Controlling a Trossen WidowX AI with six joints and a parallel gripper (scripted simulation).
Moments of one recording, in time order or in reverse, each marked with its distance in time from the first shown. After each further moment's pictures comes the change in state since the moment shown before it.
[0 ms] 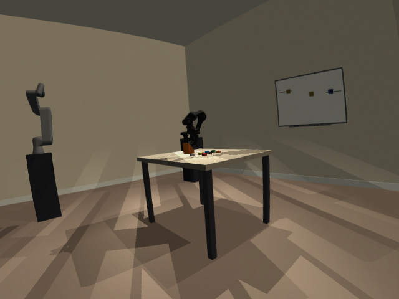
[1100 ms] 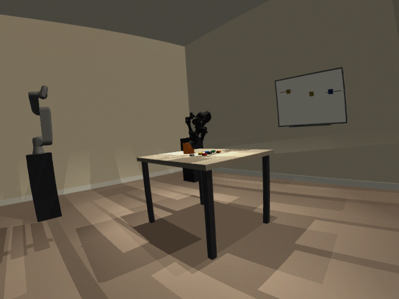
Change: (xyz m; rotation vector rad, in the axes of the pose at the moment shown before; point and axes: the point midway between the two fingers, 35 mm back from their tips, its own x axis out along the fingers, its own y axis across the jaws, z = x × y) arm 0.000 0.111 -0.015 0.006 0.012 0.006
